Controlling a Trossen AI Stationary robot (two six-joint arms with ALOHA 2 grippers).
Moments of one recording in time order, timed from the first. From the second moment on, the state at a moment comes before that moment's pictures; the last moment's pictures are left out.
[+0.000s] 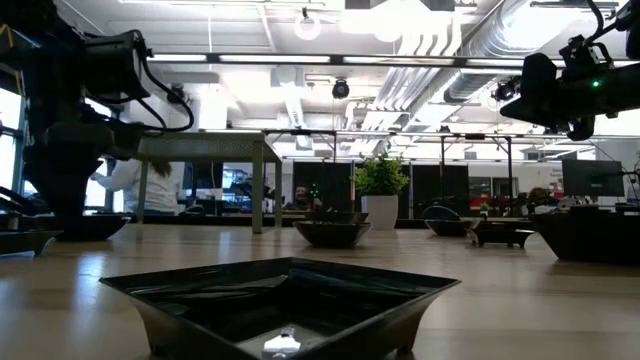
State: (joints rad) left arm 0.13 0.93 0.40 -0.75 0.02 -0.73; right arm -0.28 0.01 0.01 0.12 0.70 0.18
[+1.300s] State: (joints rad) left arm 0.26 0.77 0.92 -0.79 -0.28 -1.52; right arm -0.28 0.01 0.01 0.12 0.72 0.18
